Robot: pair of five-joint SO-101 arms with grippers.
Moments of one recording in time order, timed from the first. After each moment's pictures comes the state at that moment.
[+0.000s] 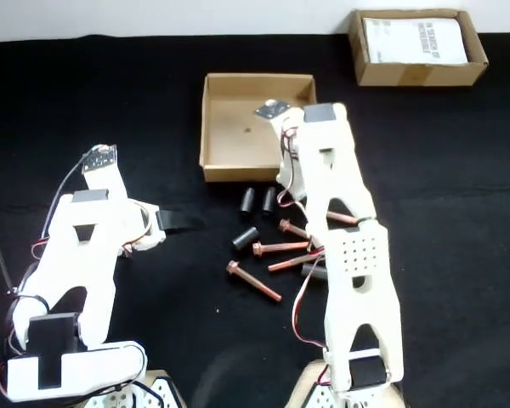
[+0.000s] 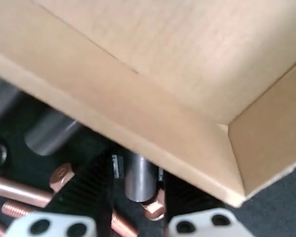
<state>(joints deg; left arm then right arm) -12.6 -8.1 44.6 53.8 14.4 -15.8 56.1 -54.5 97.1 28.5</state>
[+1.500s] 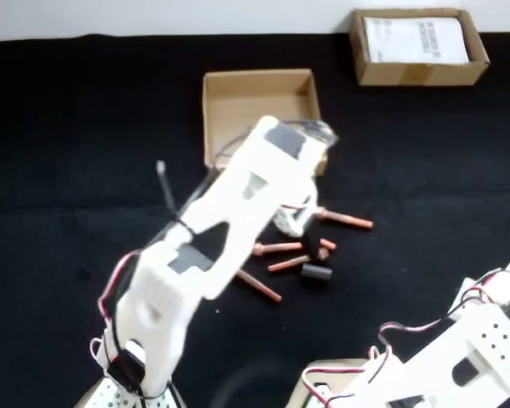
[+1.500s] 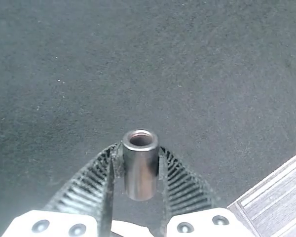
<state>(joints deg) 30.9 40.7 -39.1 100.4 7.0 47.4 -50.2 44.8 78.2 23.0</state>
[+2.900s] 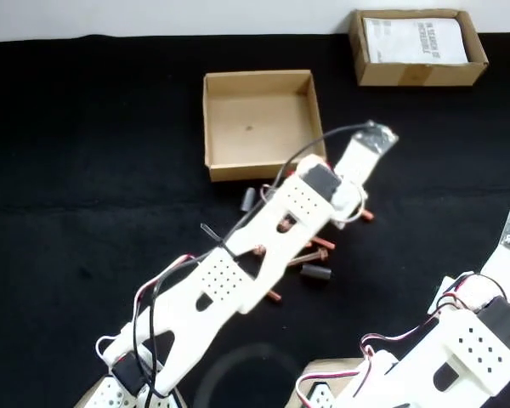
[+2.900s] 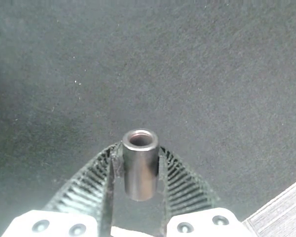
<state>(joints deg) 37.5 79.2 -88.0 77.9 7.2 42.5 -55.5 52.5 74.4 19.2</state>
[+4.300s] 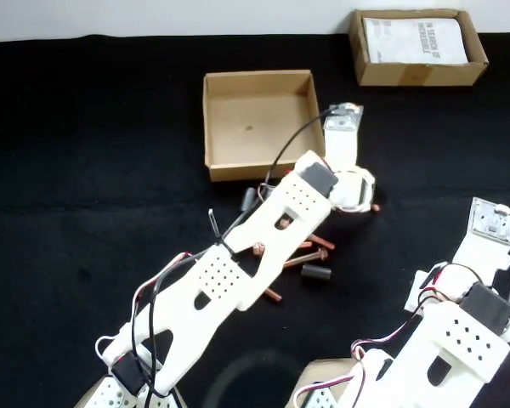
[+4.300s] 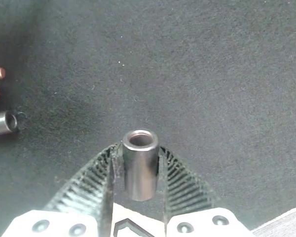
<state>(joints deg) 37.1 77.0 -80.4 68.0 34.9 32.4 -55.5 52.5 79.5 16.8</state>
